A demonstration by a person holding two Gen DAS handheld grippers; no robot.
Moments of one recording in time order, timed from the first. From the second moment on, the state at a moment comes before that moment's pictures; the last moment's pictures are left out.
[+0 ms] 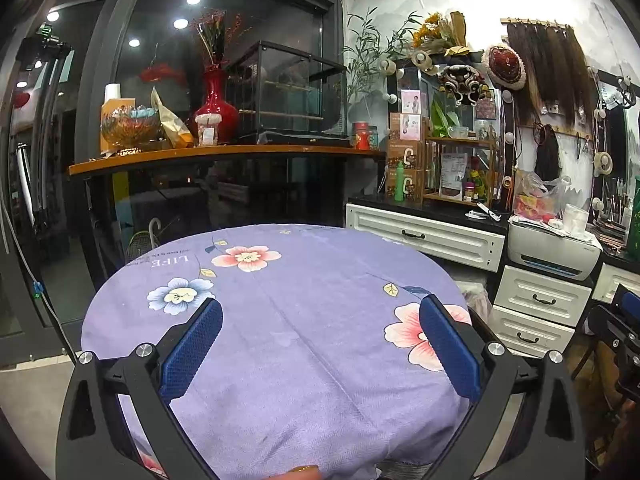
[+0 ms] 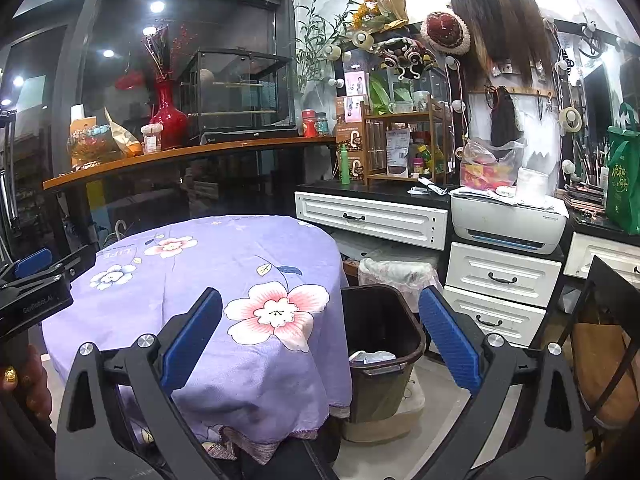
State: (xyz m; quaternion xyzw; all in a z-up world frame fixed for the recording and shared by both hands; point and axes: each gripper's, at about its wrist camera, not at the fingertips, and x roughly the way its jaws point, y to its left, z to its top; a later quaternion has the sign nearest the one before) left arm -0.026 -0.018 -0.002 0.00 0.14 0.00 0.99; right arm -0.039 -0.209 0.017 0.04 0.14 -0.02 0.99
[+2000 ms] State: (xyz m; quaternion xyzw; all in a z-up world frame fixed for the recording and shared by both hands) left arm -0.019 -0.019 -0.011 0.00 0.16 0.00 0.99; right arm -0.035 -0.208 0.009 0.04 0.15 -0.02 0.99
